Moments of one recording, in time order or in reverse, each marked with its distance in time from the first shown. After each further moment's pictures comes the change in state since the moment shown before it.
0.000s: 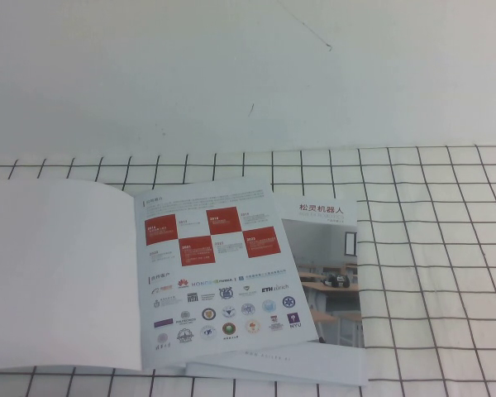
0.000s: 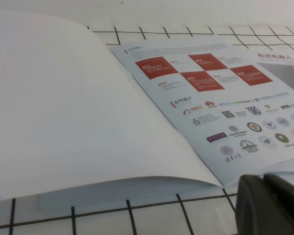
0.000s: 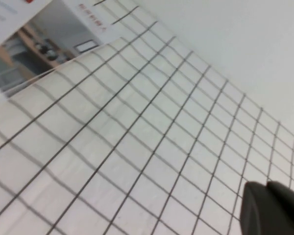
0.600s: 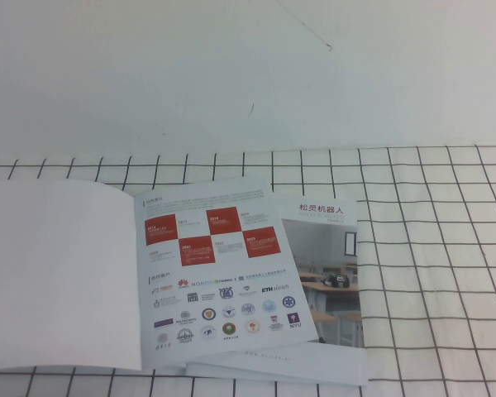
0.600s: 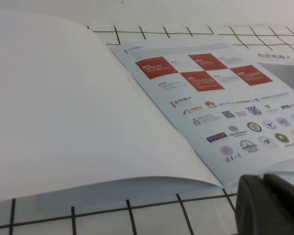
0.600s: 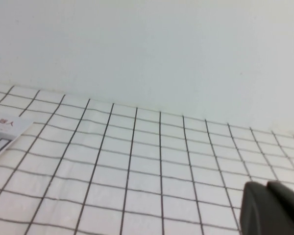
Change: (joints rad) right arm -0.240 -0.155 0.345 0.061 -0.506 0.284; left arm 0.000 0.000 0.000 -0.002 0.000 0.000
